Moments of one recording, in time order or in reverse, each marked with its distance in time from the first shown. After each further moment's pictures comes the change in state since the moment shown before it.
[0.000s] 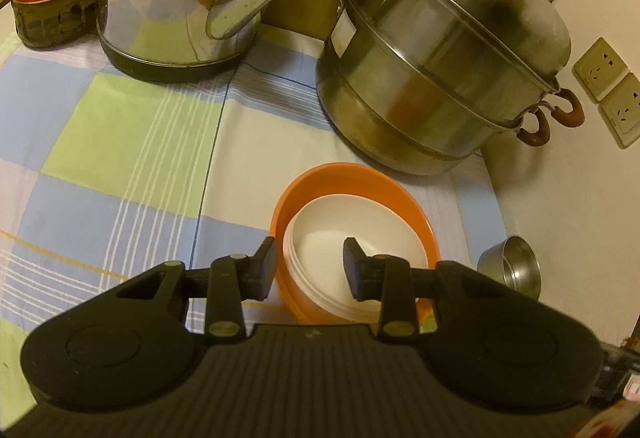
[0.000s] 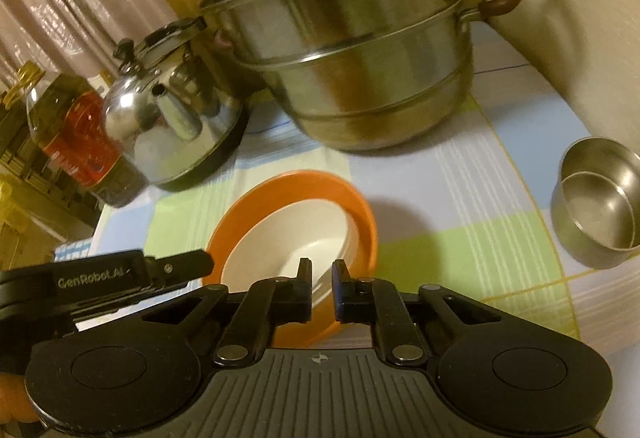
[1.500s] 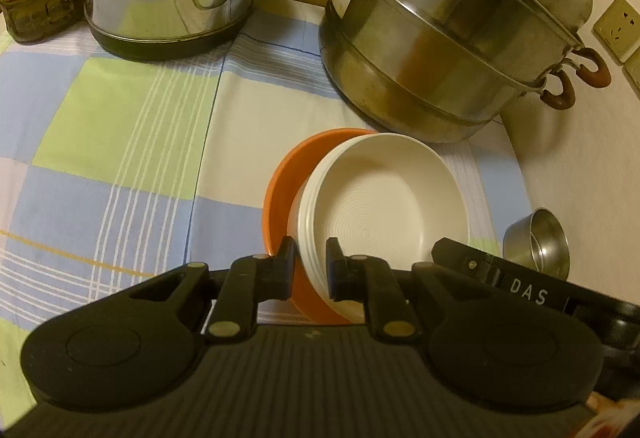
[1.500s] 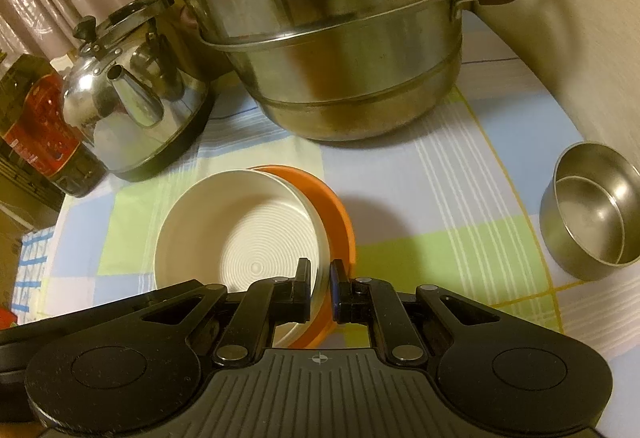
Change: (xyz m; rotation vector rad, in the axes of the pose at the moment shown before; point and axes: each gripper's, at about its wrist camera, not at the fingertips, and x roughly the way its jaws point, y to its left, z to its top) left arm 0.030 -0.016 -0.004 0.049 0.075 0.077; right arm 0.032 -0.001 0.014 -0.012 0.053 -0.115
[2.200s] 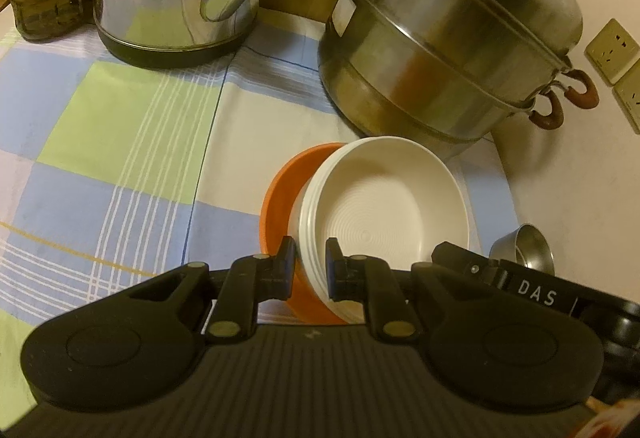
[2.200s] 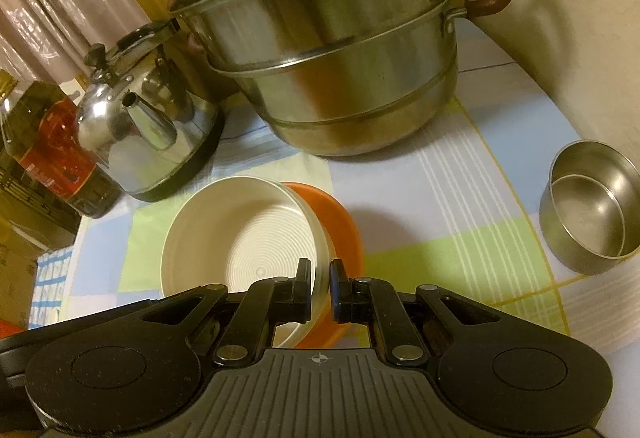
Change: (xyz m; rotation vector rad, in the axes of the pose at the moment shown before) left arm -0.012 0.003 -0.002 -0.041 -0.039 -0.025; right arm -0.017 -0.002 0.002 0.049 -0.038 0.041
